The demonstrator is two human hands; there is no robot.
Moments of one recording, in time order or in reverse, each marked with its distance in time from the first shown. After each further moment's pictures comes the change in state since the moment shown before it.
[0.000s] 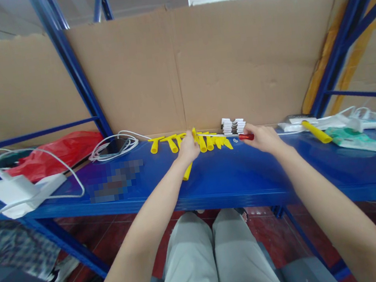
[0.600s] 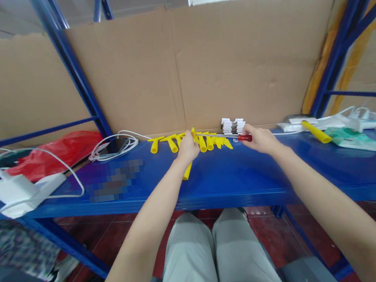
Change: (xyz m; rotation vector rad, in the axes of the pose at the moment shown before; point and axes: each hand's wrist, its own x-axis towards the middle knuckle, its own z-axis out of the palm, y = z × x) left_hand 0.001 0.000 0.000 -0.002 -0.001 -0.012; right_hand 0.000 0.000 0.008 0.070 -0.025 0.027
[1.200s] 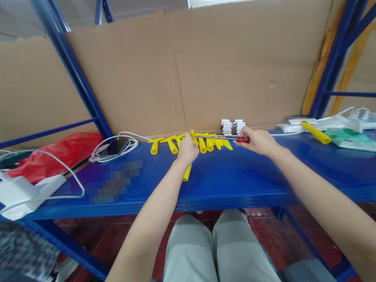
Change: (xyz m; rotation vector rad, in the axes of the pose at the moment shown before) left_hand -0.002 0.000 -0.002 0.012 -0.001 -0.015; right_hand 0.001 -0.007 0.001 -0.048 -0.029 0.020
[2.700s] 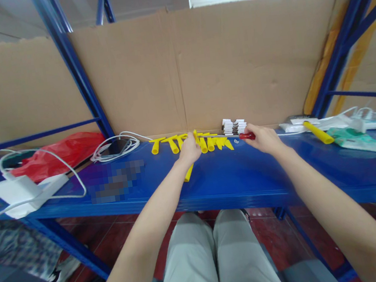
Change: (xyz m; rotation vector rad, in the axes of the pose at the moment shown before) left_hand -0.001 0.002 0.000 0.018 -0.046 0.001; right_hand 0.000 0.013 0.000 0.039 0.126 -0.077
